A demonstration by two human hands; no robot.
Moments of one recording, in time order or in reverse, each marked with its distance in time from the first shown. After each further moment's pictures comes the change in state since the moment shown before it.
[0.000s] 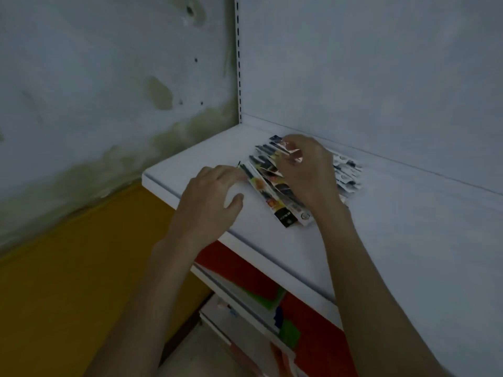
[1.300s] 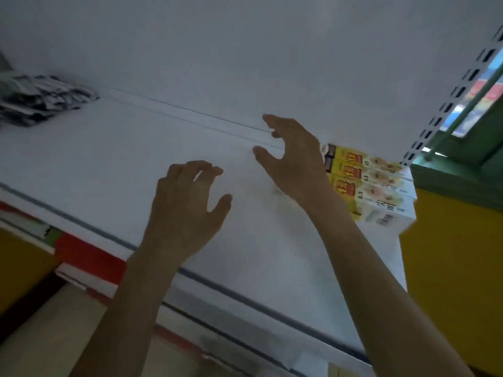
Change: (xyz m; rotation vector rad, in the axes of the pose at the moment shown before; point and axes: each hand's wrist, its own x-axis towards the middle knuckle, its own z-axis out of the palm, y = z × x) left_hand -0.169 0.579 0.181 -0.028 -0.089 0.067; right_hand -0.275 0.209 -0.550 -0.227 0.033 0.028
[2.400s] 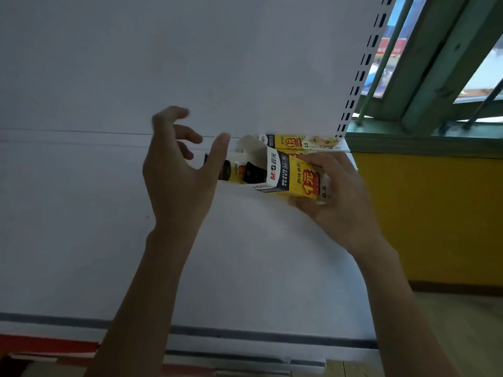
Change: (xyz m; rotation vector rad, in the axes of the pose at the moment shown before) left_hand 0.072 0.073 0.027 -0.586 0.371 0.096; right_hand -0.086 0.071 -0.069 -0.083 0.248 0.187
